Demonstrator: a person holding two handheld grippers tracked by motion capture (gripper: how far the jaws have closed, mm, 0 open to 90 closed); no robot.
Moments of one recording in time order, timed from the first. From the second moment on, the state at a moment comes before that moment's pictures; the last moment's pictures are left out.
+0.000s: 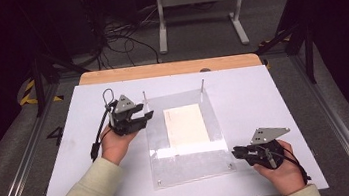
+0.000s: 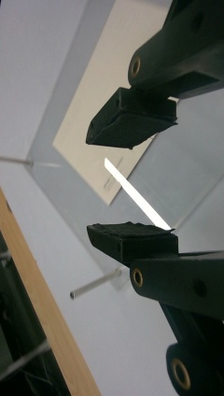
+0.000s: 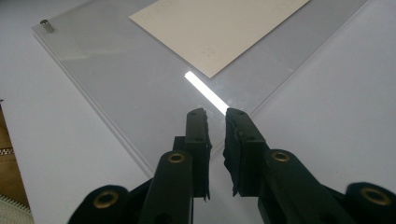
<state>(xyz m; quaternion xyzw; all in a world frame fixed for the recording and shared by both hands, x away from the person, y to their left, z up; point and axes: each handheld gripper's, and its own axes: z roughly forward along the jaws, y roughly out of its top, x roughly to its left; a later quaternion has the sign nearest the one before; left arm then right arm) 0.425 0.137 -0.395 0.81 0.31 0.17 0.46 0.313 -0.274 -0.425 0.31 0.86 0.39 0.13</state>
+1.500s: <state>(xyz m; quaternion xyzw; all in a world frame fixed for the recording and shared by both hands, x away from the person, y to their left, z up) 0.317 0.144 -0.454 0.89 0.16 -0.01 0.42 0.308 -0.264 -0.442 0.22 0.89 0.39 0.09</state>
